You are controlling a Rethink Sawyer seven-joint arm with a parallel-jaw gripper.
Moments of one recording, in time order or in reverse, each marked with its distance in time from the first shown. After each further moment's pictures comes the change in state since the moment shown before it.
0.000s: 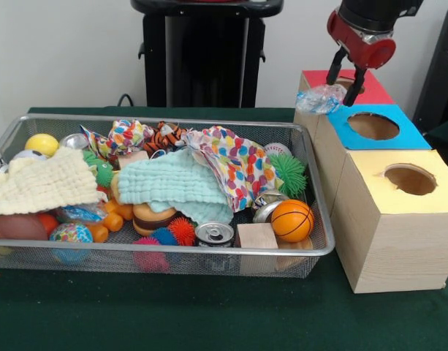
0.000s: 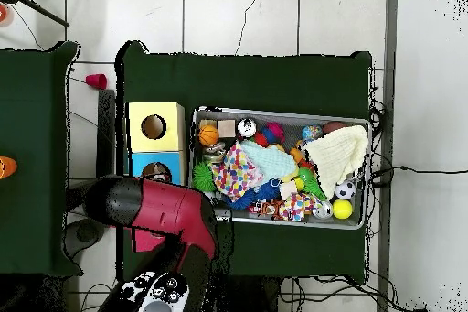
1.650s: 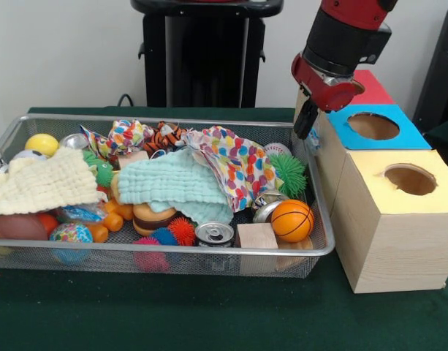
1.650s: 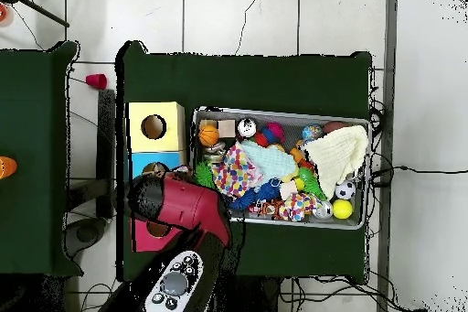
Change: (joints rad) arm -0.031 0.121 -0.013 0.005 0.001 -0.237 0.000
